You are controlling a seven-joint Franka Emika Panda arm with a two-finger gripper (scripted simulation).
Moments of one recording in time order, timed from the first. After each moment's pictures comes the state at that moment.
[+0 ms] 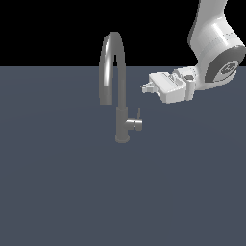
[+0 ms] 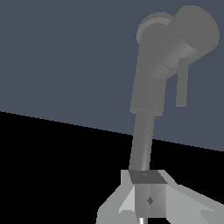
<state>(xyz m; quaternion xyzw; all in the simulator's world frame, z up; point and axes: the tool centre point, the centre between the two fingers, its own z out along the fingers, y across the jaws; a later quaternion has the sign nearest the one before) 0.049 -0.075 0.212 -0.60 0.49 0.41 0.48</state>
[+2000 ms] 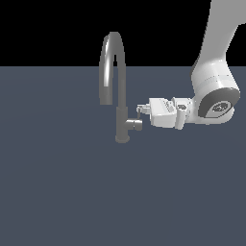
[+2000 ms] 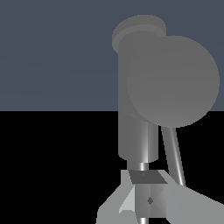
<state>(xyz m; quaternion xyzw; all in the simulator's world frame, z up) 0.028 -0.060 0.145 -0.46 0.54 0.46 0.54</state>
